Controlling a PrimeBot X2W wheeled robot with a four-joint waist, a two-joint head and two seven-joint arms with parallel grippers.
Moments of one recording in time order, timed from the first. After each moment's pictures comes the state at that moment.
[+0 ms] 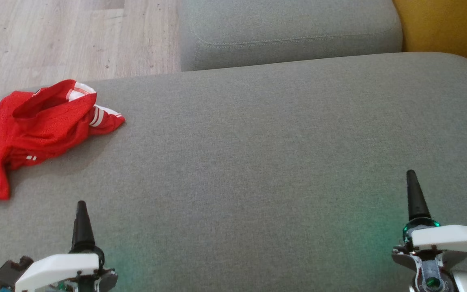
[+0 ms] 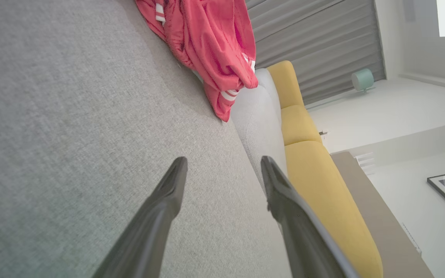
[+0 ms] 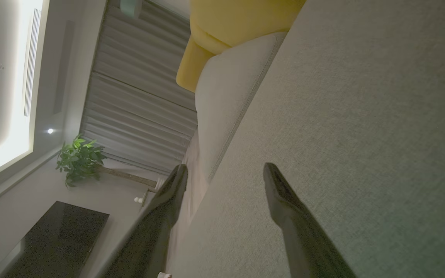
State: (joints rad) left arm -0.01 0.04 0.03 0.29 -1.24 -0.12 0.01; right arm -0.01 -0.04 -0.05 0.26 1.15 0.13 0.02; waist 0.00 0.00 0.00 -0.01
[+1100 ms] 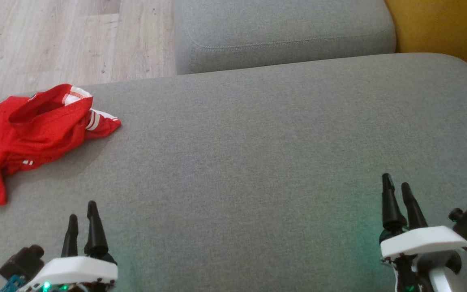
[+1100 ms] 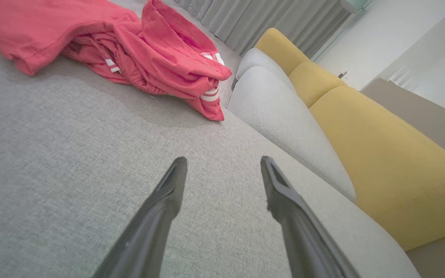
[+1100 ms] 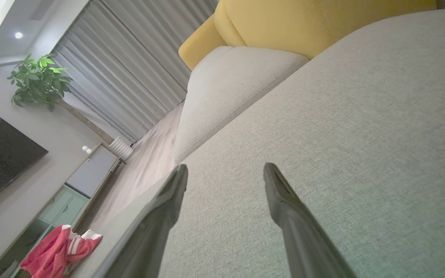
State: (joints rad) left arm 0.00 0.08 -0.01 0.31 -0.78 -0.11 -0.08; right arm -0.01 -0.04 0.01 0.29 0.71 0.13 -0.08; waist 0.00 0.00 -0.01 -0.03
